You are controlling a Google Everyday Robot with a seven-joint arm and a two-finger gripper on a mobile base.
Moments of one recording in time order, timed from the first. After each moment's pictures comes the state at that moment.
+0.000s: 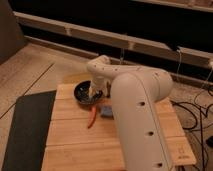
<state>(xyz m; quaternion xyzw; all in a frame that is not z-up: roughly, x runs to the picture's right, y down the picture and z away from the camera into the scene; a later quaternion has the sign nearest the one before) -0.045 0.060 0.942 -0.29 0.19 0.58 0.73</state>
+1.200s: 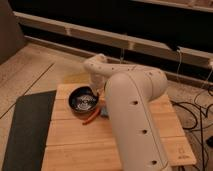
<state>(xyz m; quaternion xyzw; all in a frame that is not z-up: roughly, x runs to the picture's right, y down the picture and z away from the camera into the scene) -0.049 0.007 0.933 -0.24 0.18 0.58 0.76</state>
